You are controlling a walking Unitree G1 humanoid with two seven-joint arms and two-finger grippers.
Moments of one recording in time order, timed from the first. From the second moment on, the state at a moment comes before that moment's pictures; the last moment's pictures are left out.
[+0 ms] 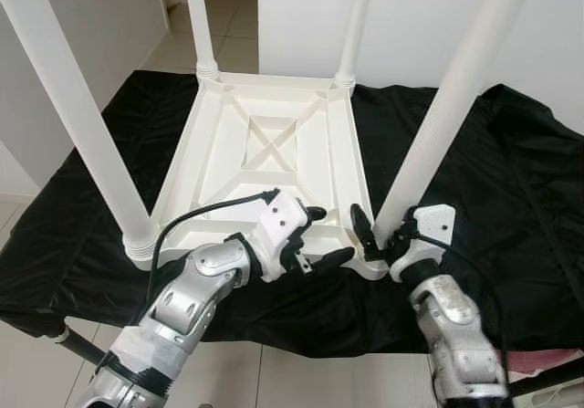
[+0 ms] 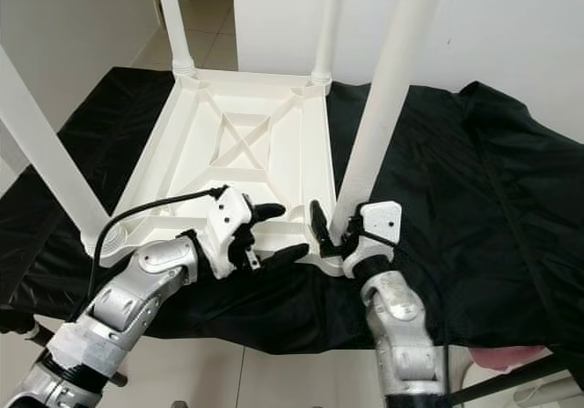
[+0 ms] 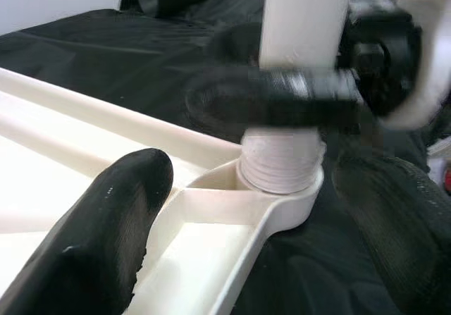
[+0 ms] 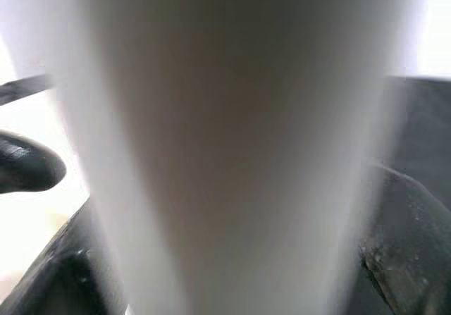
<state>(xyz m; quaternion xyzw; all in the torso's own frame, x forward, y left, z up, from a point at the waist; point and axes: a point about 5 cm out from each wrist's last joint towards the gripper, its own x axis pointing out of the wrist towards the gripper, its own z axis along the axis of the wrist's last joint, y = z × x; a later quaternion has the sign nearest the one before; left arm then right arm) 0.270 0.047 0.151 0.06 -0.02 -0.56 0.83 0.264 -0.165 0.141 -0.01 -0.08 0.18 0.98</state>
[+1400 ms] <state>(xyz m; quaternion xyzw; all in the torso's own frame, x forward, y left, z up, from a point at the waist) 0.259 0.037 0.154 0.08 -0.04 -0.57 0.82 0.273 -0.178 0.128 0.00 -0.04 0.27 0.96</state>
